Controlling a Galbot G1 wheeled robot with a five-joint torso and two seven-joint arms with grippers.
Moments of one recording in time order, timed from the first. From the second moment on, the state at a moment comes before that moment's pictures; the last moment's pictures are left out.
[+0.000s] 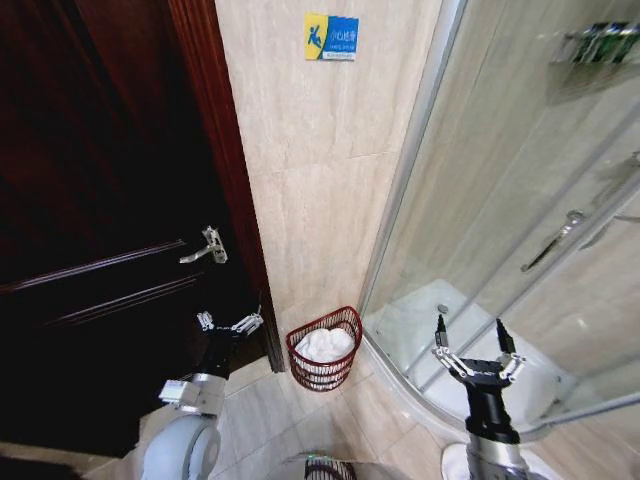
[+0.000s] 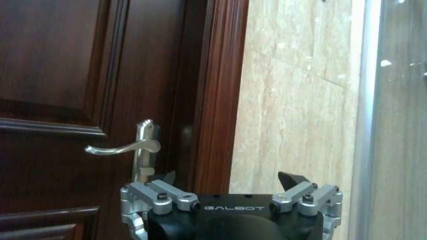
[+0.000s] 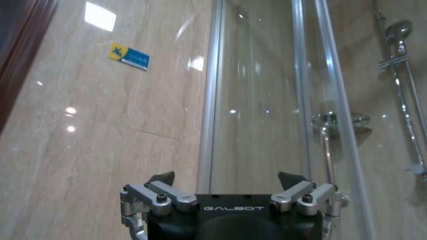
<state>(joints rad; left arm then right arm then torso) 1.75 -1.49 -0.59 -2.34 -0.20 -0.09 0.07 -1.93 1.61 0.72 2.28 0.14 0.65 -0.12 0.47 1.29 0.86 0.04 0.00</state>
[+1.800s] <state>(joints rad) 1.75 -1.49 -0.59 -2.34 -0.20 -0.09 0.07 -1.92 1.61 0.75 2.23 0.17 0.69 -0.14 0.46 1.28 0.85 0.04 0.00</state>
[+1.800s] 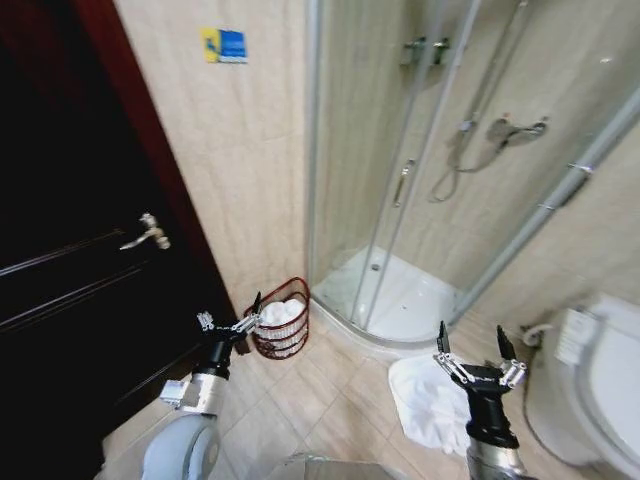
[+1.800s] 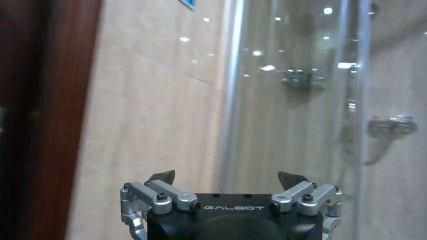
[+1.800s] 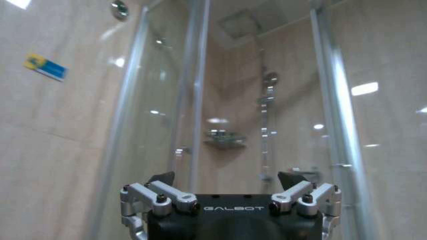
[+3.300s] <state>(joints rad) 1.75 -1.49 -0.59 -2.34 -0.20 -0.09 0.07 -1.92 1.61 0.76 2.19 0.18 0.71 -0.12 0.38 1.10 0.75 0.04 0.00</state>
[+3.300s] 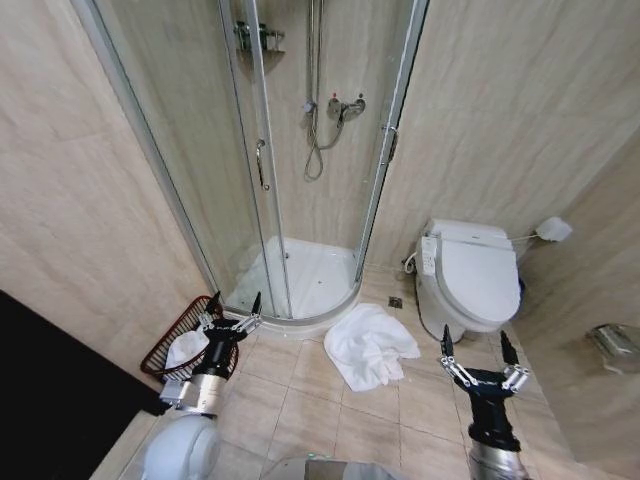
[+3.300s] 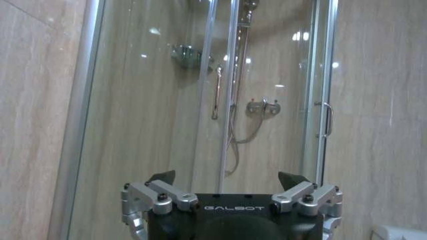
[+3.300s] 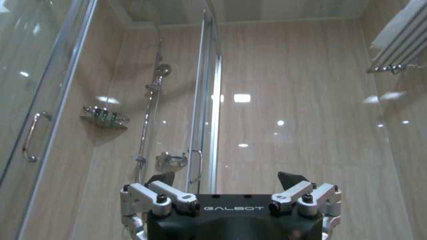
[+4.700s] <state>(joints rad) 1.75 -1.49 -0.59 -2.34 -0.20 -0.09 0.07 -1.90 1.61 0.79 2.10 0.23 0.72 0.05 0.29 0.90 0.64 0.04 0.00</state>
